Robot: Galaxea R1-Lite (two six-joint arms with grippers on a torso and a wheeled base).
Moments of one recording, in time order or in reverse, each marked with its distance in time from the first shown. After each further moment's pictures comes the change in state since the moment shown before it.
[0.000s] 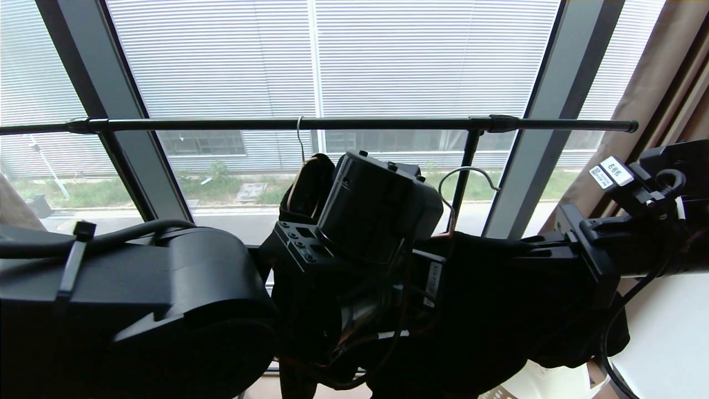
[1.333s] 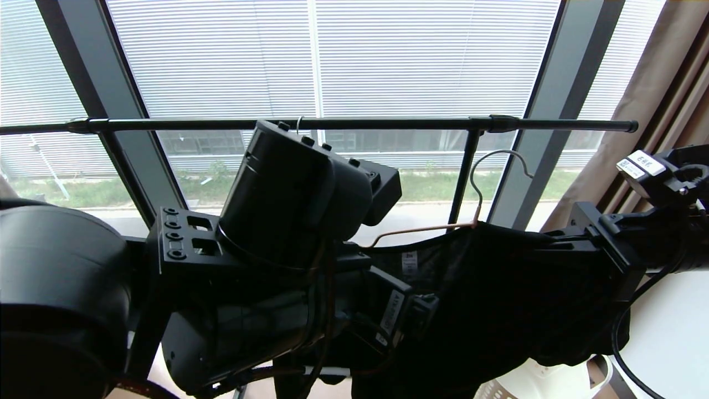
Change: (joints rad) left arm 0.000 -0.180 0.059 0.210 -0.107 0.118; right arm -0.107 0.033 -0.006 0.000 0.191 0.010
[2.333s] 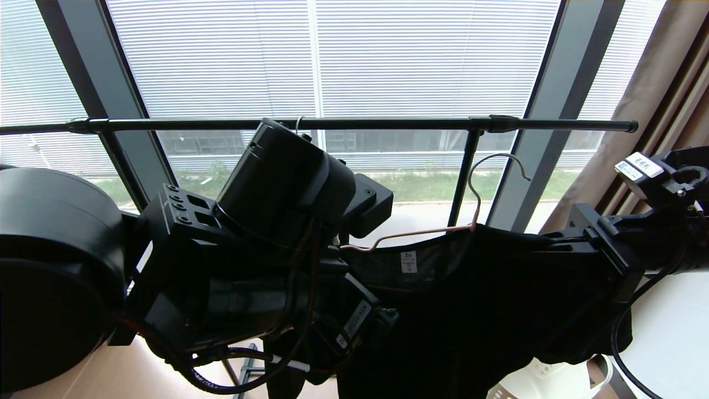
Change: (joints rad) left arm 0.061 0.004 -0.057 0.192 -0.009 0.193; right arm 0.001 0.003 0.004 -0.001 0.001 -0.001
